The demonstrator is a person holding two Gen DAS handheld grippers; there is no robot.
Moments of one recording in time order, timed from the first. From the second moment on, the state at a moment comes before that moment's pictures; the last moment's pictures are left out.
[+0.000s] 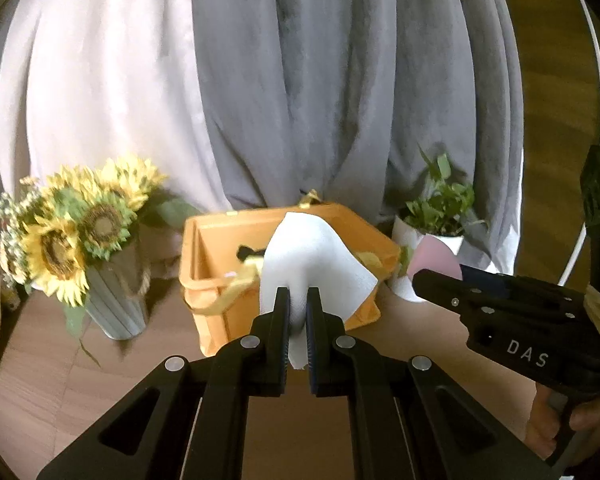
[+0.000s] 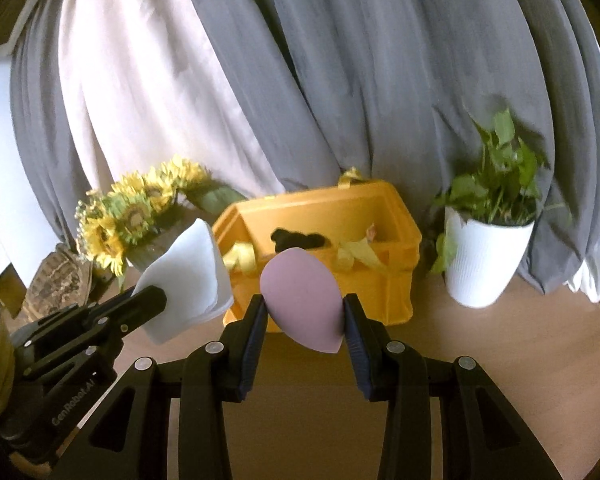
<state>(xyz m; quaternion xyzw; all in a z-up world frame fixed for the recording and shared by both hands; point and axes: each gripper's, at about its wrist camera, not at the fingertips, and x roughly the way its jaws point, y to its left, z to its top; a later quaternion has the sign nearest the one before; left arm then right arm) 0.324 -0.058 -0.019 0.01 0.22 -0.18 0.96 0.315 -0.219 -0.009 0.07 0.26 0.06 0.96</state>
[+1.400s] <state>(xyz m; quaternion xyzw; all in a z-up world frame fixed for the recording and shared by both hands) 0.425 -0.069 0.028 -0.01 0.17 -0.16 0.97 0.414 -0.234 0.042 0.05 0.19 0.05 0.98</state>
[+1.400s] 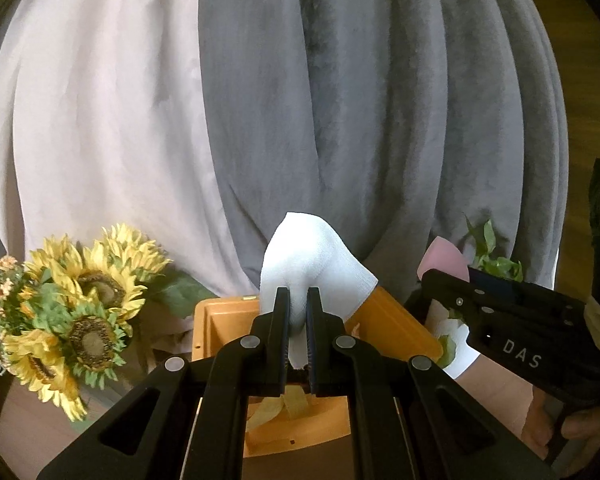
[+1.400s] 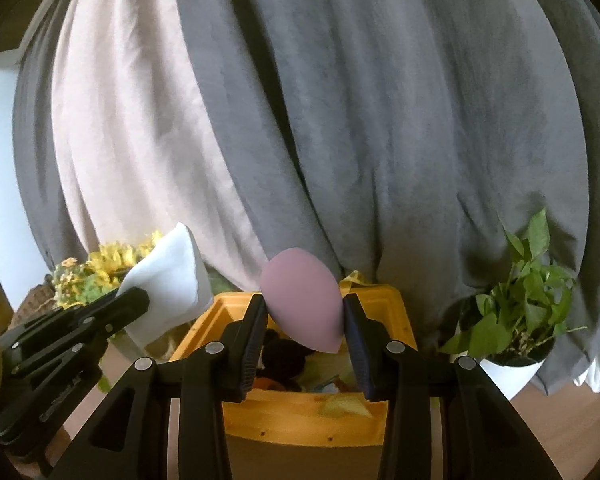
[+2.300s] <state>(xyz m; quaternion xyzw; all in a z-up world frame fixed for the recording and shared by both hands) 0.522 -0.097 -0.029 0.02 0.30 -0.17 0.94 0.520 -0.245 -0.015 0.02 0.33 0.02 0.94</state>
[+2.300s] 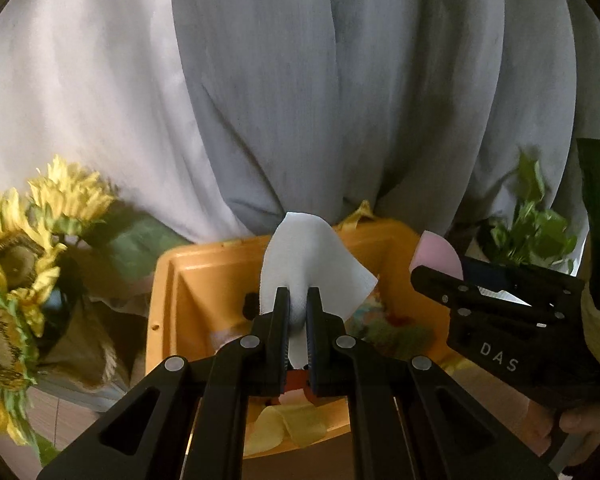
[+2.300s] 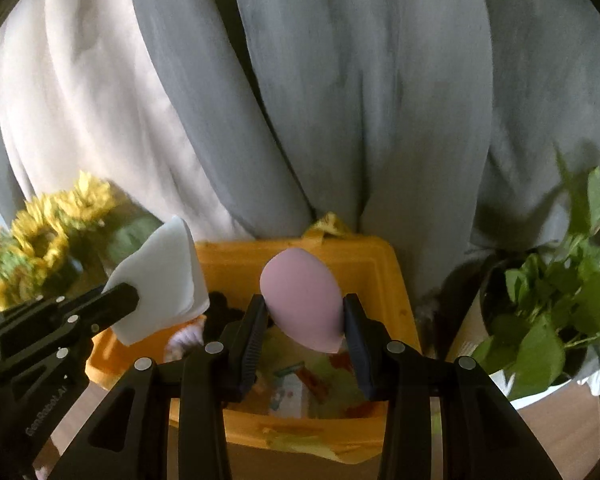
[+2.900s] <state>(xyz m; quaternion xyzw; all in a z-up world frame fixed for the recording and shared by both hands) 0.537 -0.102 -0.061 0.04 0.36 -0.17 0.92 0.543 -0.243 -0.055 0.01 0.39 0.03 0.92</state>
